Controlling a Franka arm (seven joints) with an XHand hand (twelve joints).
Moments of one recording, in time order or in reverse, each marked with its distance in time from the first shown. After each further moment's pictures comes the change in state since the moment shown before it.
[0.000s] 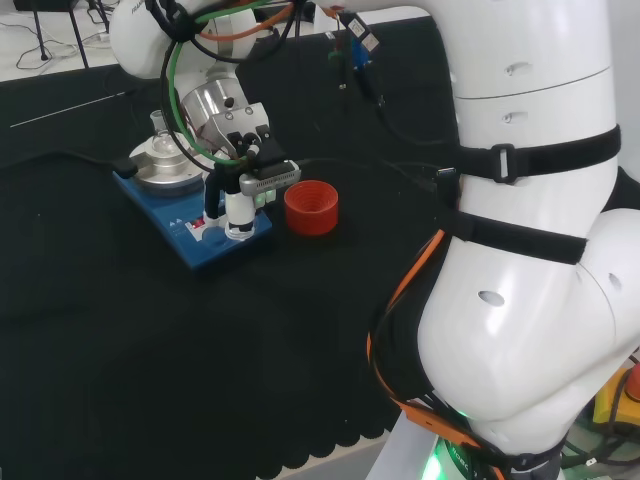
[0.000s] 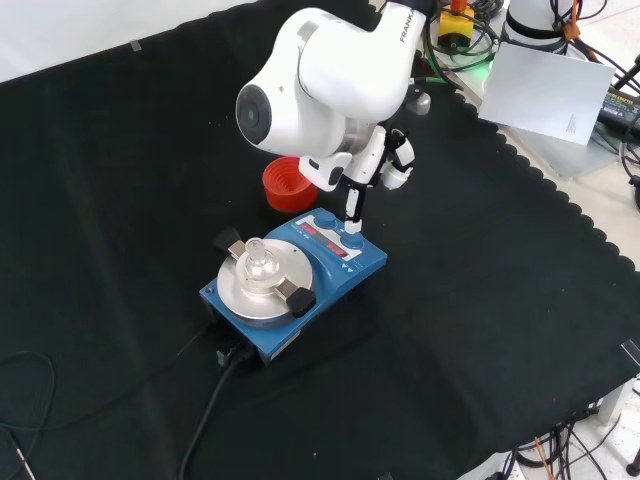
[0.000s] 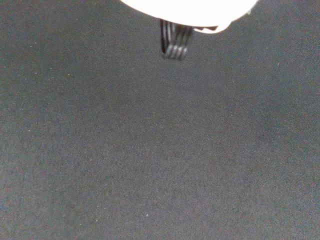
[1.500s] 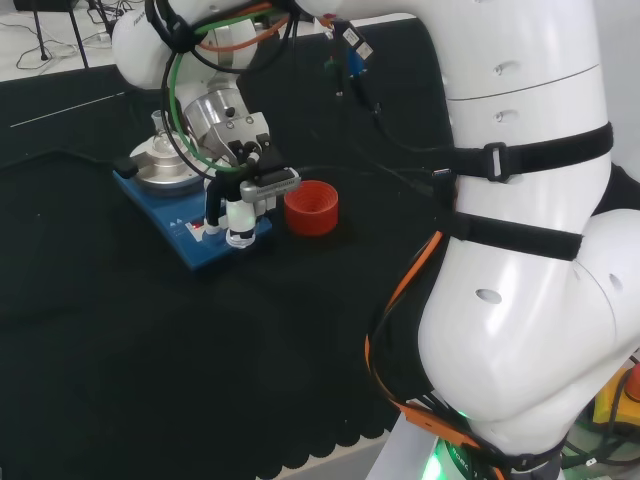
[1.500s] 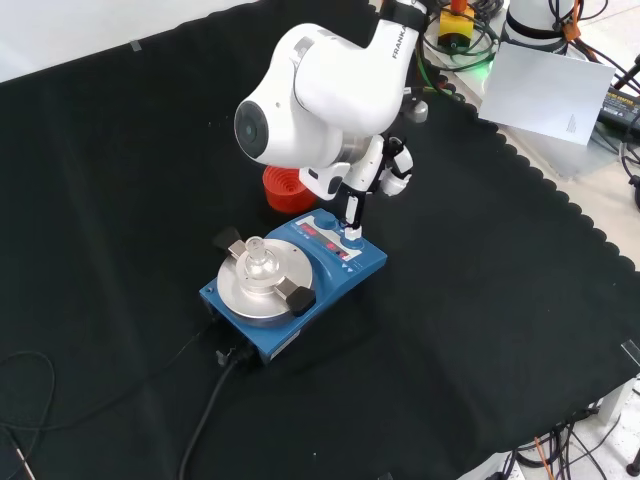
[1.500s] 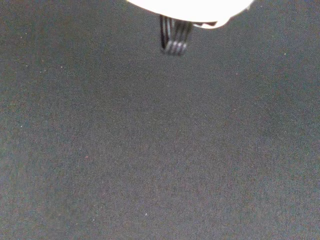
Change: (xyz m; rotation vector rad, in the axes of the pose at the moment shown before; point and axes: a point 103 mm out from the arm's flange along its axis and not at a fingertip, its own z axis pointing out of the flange) arm -0.002 0.013 0.009 0.032 0.008 -0.002
